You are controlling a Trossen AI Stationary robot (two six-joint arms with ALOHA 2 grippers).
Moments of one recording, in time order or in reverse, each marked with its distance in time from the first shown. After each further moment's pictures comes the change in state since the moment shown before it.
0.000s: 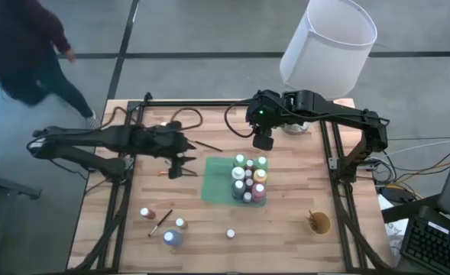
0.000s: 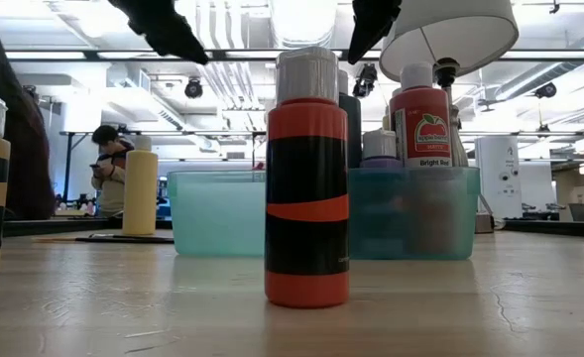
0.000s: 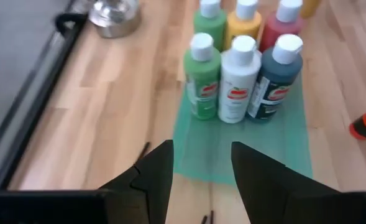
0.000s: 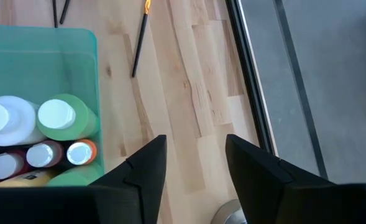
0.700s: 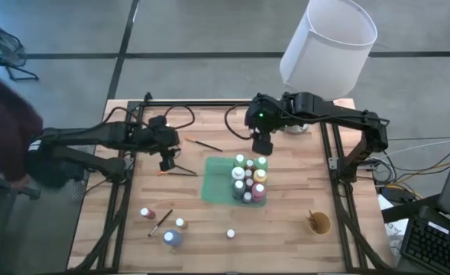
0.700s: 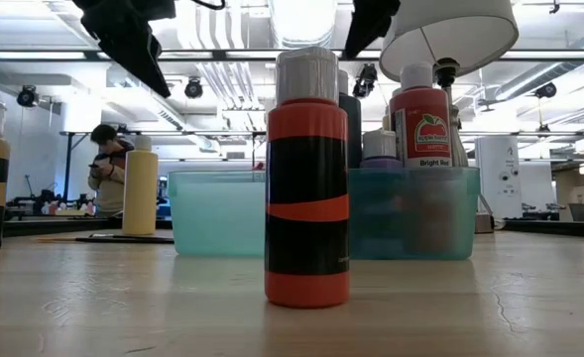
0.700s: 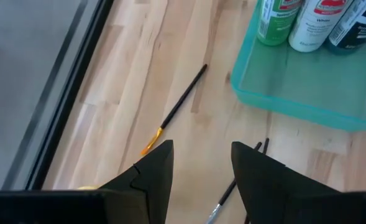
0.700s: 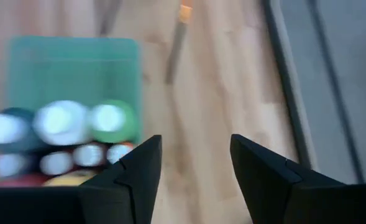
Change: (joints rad) left arm 0.062 -0.040 0.000 -0.290 -0.166 -0.049; right arm 0.029 0.000 0.000 0.008 -0.102 0.040
